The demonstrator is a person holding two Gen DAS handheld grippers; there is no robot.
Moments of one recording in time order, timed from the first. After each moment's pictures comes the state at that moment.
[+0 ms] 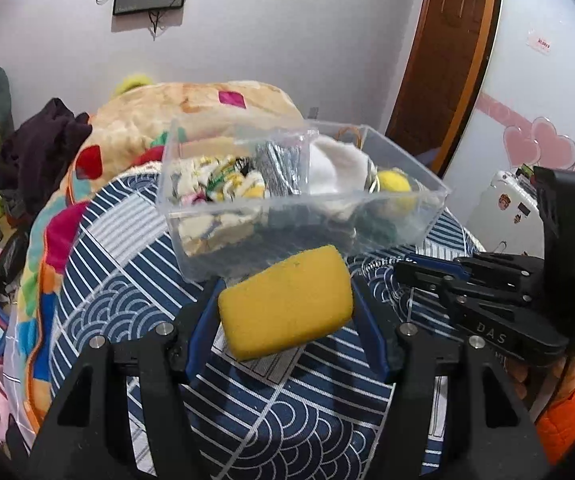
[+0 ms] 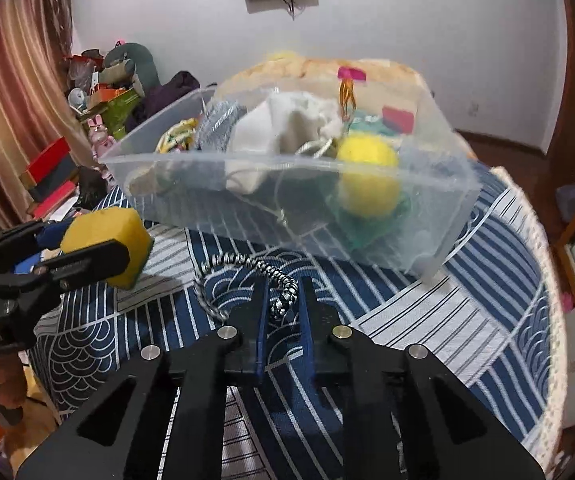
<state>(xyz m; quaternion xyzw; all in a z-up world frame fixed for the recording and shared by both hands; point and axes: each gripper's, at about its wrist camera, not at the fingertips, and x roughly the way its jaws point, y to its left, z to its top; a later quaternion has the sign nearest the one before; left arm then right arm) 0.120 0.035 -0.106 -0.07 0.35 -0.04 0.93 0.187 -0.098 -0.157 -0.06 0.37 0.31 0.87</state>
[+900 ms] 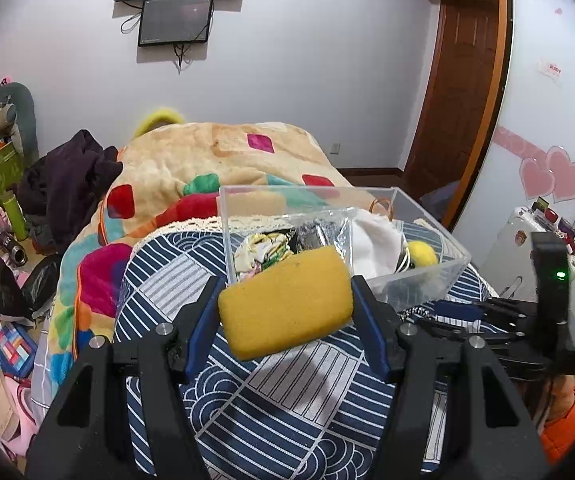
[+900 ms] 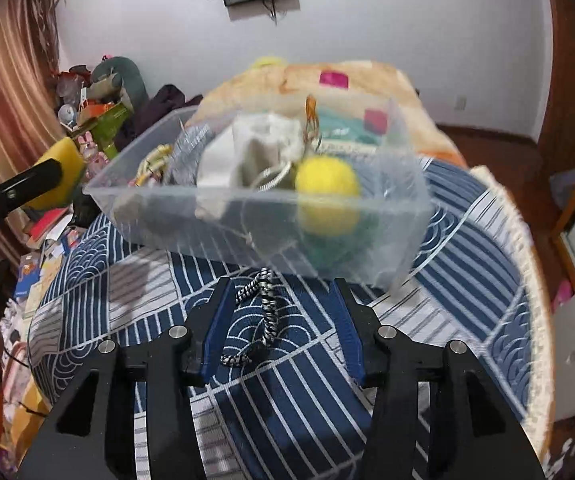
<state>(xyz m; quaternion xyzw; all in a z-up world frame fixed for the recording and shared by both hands) 0.126 0.065 -0.067 -0.07 0.30 0.00 0.95 0.214 -0.111 -0.160 -0.03 0.38 0.30 0.87</state>
